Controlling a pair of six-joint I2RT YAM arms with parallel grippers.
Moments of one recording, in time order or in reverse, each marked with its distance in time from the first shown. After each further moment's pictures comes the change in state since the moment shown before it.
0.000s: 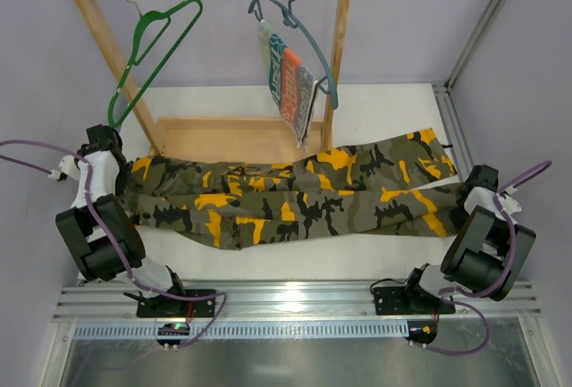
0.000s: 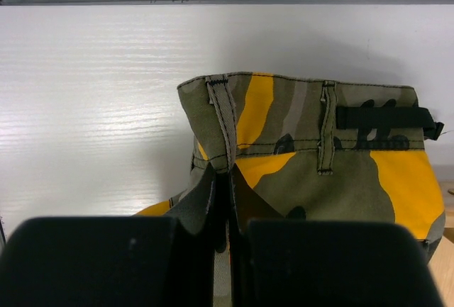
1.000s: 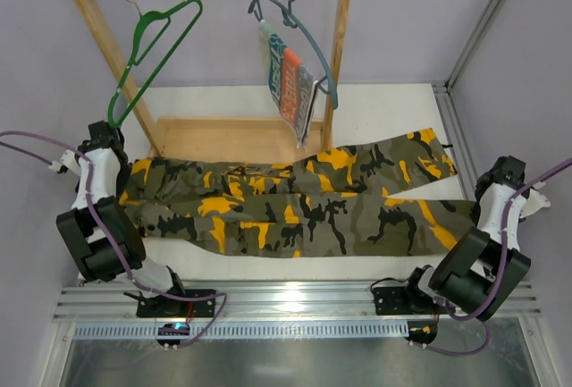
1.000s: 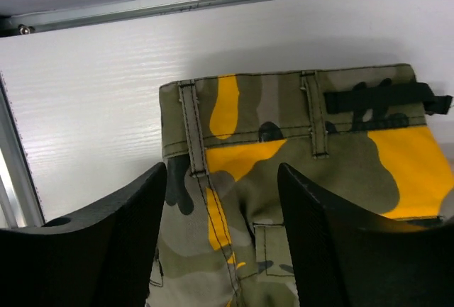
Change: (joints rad) left arm -0.024 -0.006 0.029 -0.053 -0.027 0.090; right arm -0.085 -0.137 0.185 -0.321 0.100 -0.079
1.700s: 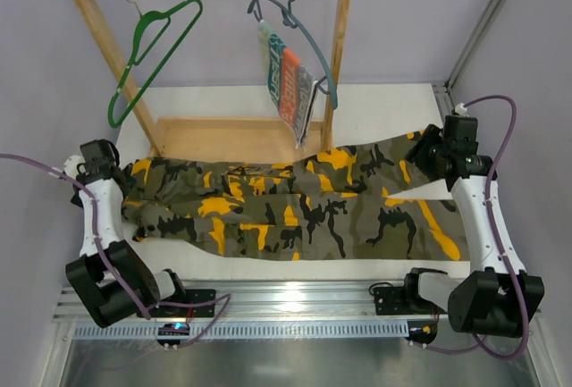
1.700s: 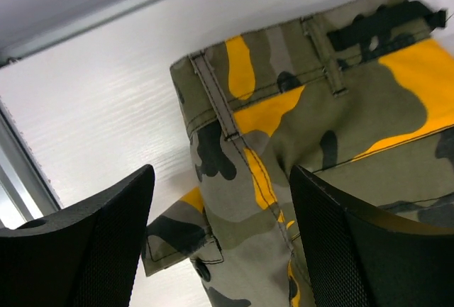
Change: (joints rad) left arm 0.042 -0.290 -0.209 0.143 0.151 0.319; right arm 0.537 -0.112 0.176 0.196 -0.542 -0.150
